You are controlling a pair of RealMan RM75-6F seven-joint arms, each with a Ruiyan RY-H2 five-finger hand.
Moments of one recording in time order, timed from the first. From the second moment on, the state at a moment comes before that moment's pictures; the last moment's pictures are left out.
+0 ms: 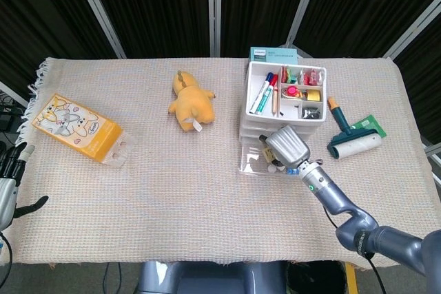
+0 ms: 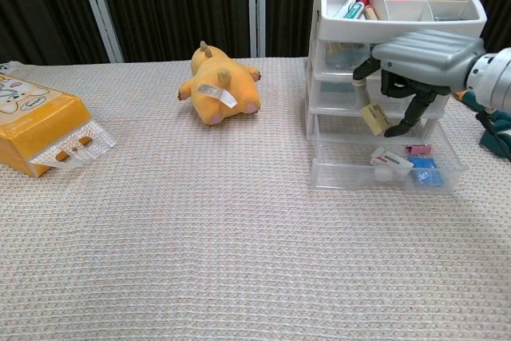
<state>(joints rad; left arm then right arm) -0.09 -1.09 -0.06 -1.68 1.50 1.52 0.07 0.77 -1.48 0.10 -1.22 -1.49 1.04 -0.11</state>
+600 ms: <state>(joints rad) -0.07 -1.08 -0.04 -1.68 1.55 1.56 0.03 0.58 -1.25 0.06 -1.37 -1.46 1.18 -0.14</state>
